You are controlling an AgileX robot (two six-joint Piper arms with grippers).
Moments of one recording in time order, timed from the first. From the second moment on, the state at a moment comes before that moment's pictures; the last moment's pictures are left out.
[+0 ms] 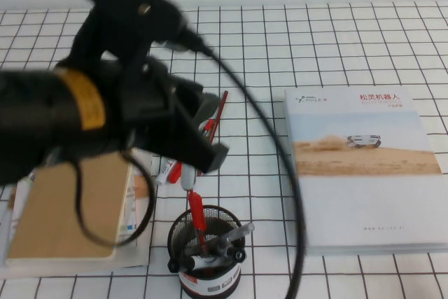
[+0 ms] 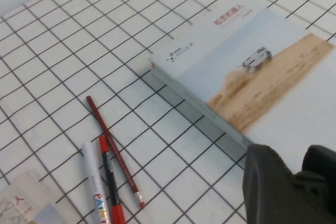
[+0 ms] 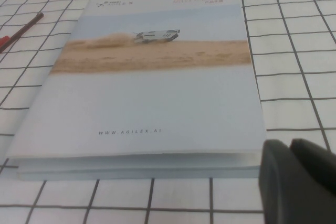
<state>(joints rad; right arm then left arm) 0.12 -0.02 0.03 0.14 0.38 0.03 -0.86 1.14 -1.10 0.17 0.63 -0.06</state>
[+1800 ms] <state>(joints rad) 0.12 -0.02 0.03 0.14 0.38 0.03 -0.58 2.37 -2.19 -0.08 1.19 0.21</state>
